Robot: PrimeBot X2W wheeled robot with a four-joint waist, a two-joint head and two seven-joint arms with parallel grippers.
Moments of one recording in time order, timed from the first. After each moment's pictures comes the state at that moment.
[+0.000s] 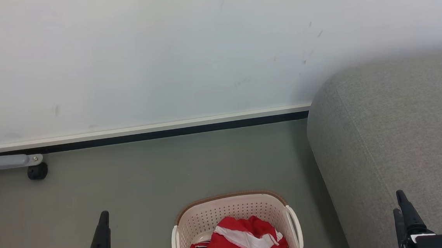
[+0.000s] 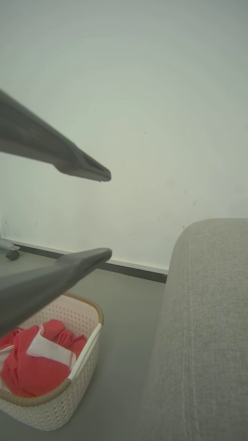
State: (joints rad) left arm -0.03 0.03 0.04 0.30 -1.51 -0.10 0.05; right arm -0.04 -0.03 -0.08 0.31 1.50 0.09 0.05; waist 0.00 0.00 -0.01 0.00
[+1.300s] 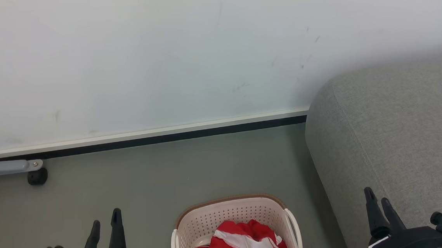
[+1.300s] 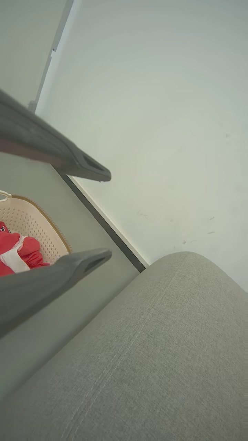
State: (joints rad) left arm 0.01 0.11 -0.09 0.18 -0.84 0.00 -0.07; right arm -0.03 -0.10 0.13 0.23 0.90 0.00 -0.07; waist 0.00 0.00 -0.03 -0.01
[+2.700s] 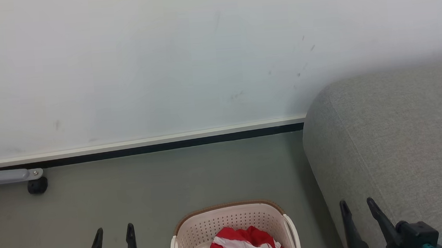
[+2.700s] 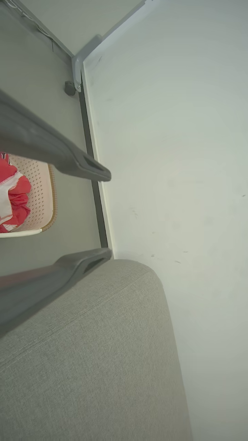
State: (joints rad) left arm 0.09 0.12 -0.15 0.15 -0.35 0.08 -0.21; right arm 0.00 -0.15 0.29 0.21 0.42 -0.08 -0.21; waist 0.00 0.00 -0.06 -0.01
